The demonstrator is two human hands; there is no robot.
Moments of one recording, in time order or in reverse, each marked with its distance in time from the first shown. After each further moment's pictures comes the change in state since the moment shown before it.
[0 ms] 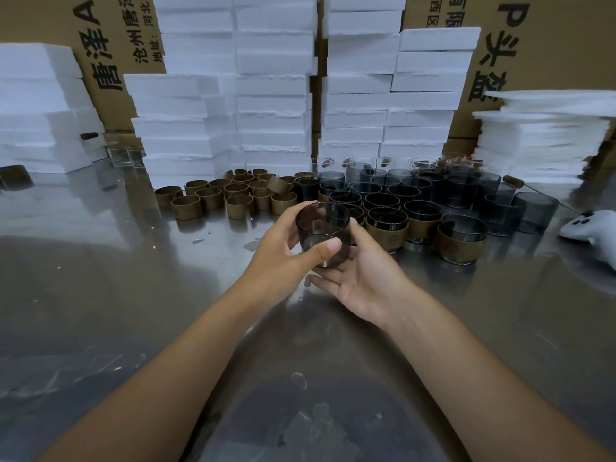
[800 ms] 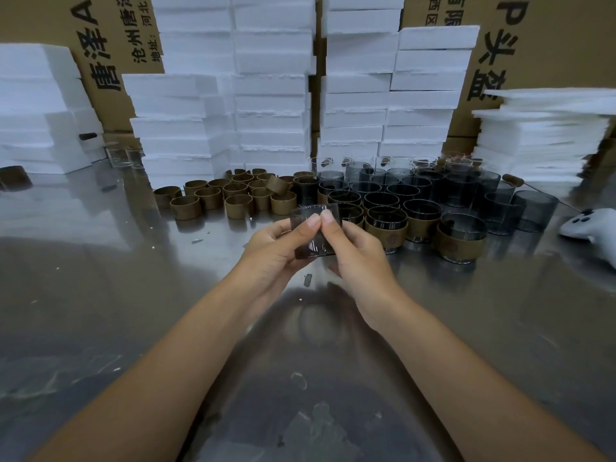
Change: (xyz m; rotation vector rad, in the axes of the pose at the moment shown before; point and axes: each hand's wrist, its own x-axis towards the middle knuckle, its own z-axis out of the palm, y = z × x) left_hand 0.004 0.002 -0.004 -0.499 0.027 -0.277; right_hand -0.001 0.009 0.003 -0.454 0.085 -0.442
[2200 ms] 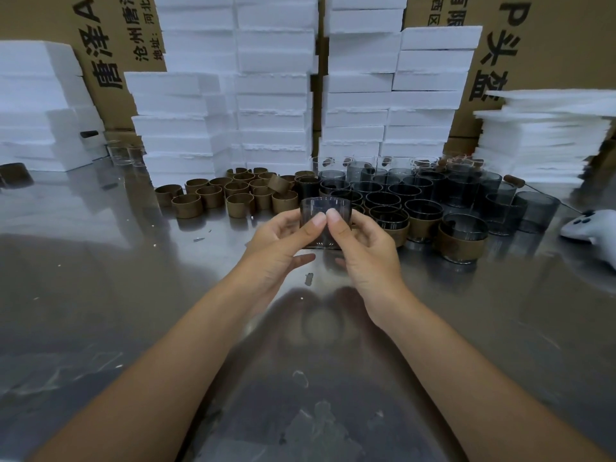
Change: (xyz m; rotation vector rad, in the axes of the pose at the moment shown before) left_hand -0.003 0.005 0.001 0.220 0.048 0.041; right_hand -0.001 -0.003 -0.004 0.074 0.045 -0.131
